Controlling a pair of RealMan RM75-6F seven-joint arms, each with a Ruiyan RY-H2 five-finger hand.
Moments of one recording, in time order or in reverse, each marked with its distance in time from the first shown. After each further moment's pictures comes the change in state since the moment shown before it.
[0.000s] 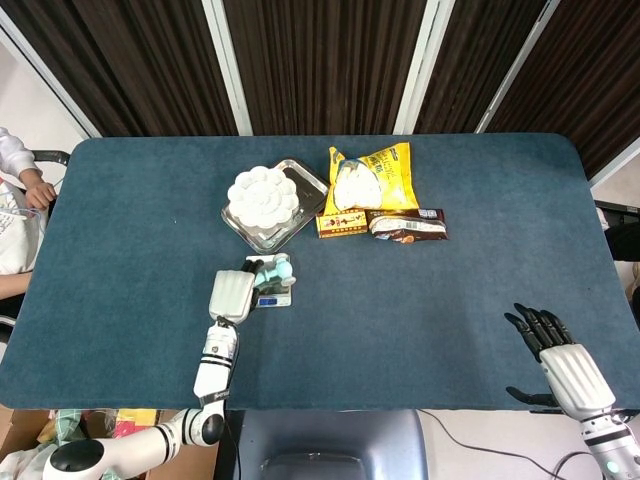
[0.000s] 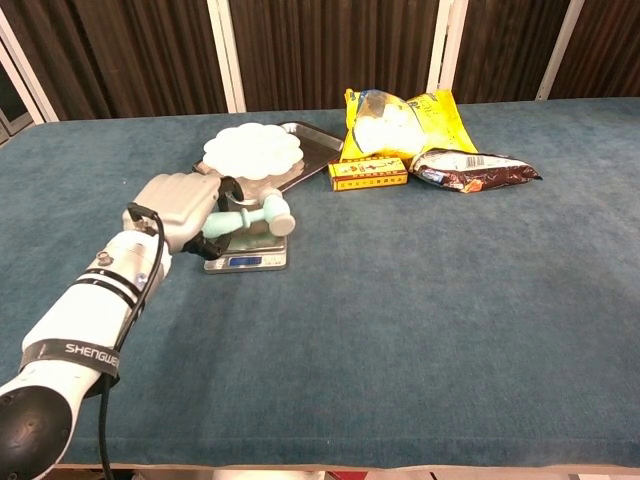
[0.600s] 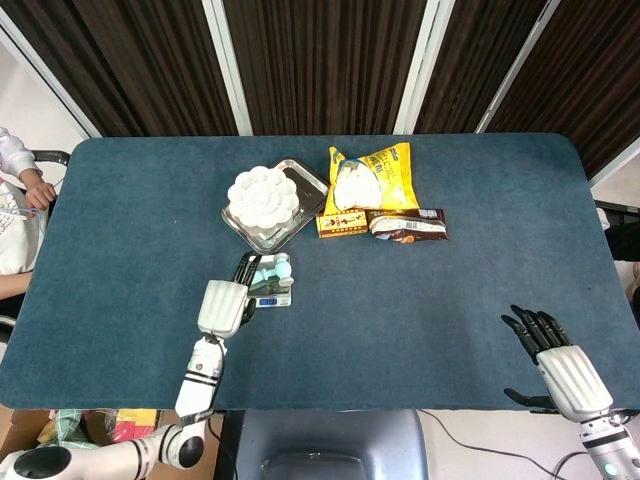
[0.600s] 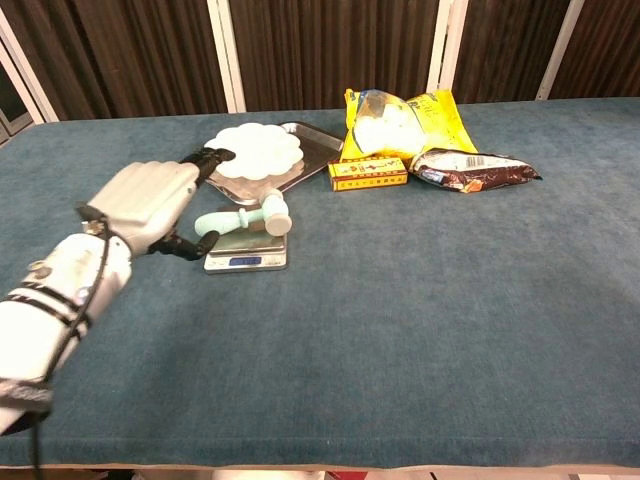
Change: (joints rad) left arm 0.121 0.191 0.157 -0.297 0.135 0.155 -0.035; right arm -0.001 -0.001 -0.005 -0.005 -0.015 -0.001 -0.013
